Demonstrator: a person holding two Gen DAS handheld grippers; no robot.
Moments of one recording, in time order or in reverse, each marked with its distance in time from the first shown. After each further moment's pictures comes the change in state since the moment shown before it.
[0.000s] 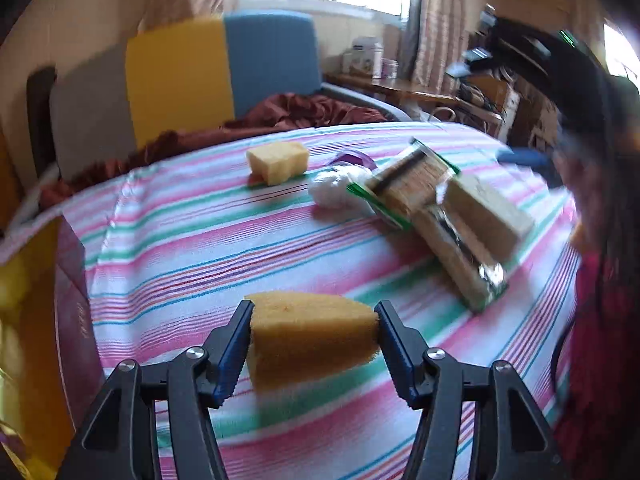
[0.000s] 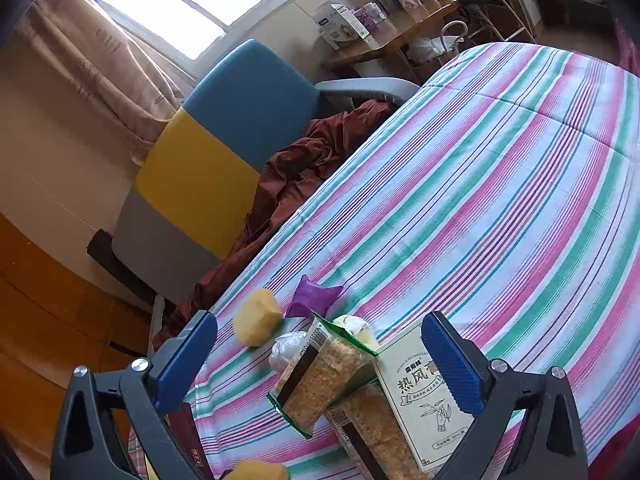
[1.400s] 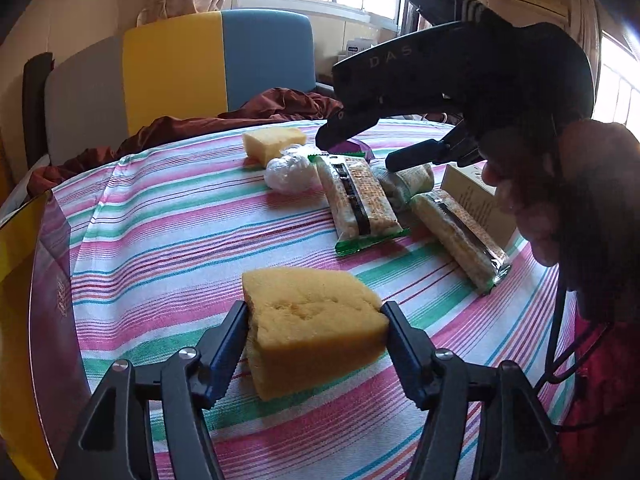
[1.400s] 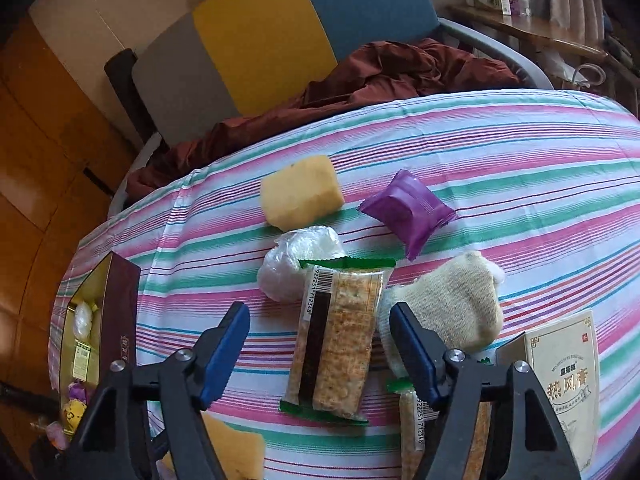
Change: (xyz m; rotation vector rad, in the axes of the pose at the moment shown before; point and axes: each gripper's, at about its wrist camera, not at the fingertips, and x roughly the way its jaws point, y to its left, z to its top) left arm 0.014 0.014 -0.015 -0.066 0.001 -0.075; right arm 0.097 0.081 -0.070 -0.515 0.331 -0.062
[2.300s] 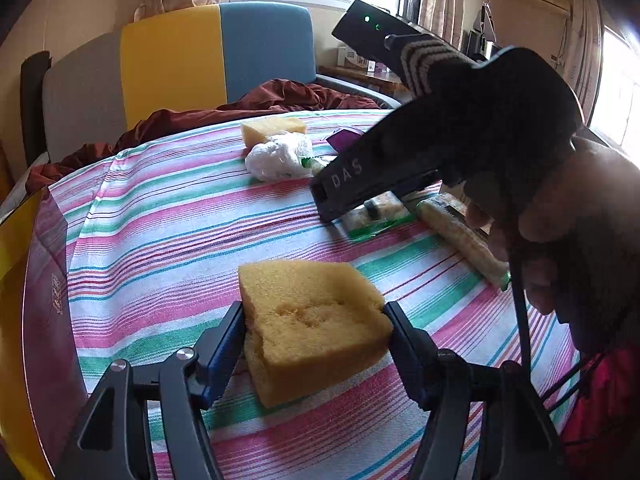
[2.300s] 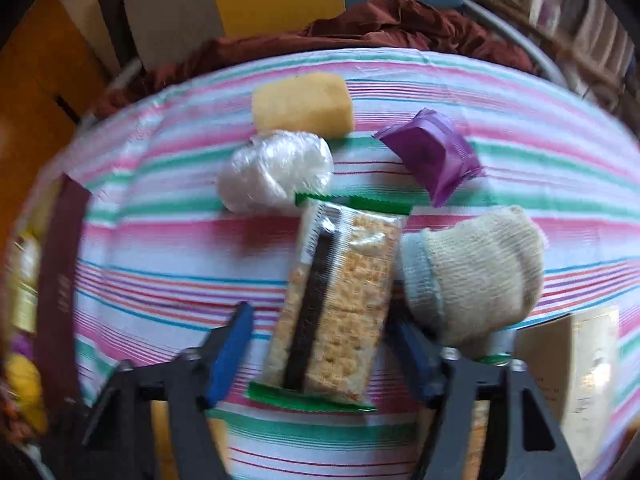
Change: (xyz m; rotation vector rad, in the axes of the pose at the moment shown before) left arm 0.005 -0.001 -0.003 0.006 0.031 0.006; right arm 0.044 0.025 -0.027 -0.203 0.172 -0.217
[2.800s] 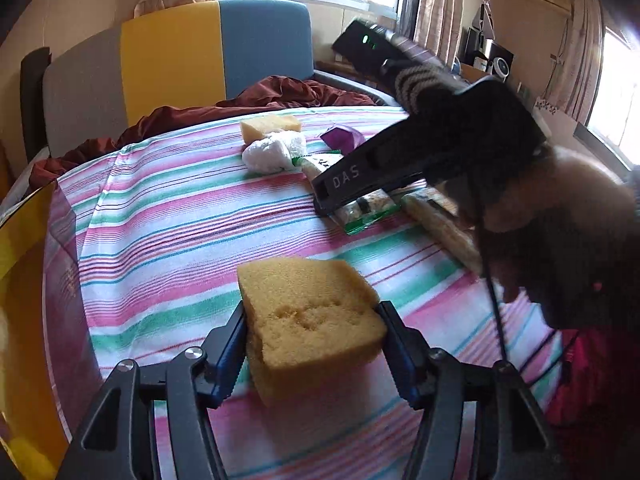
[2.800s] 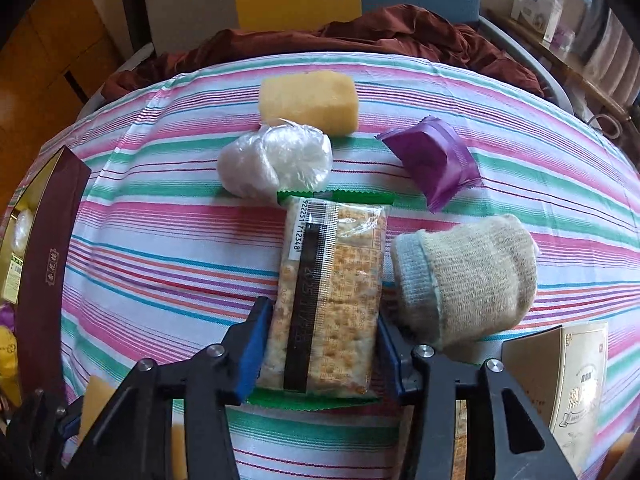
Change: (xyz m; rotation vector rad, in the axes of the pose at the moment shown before) left arm -0.026 -0.005 -0.003 -0.010 0.022 -0.018; right arm 0.001 -0.006 -0.004 -0.032 -0.011 0.042
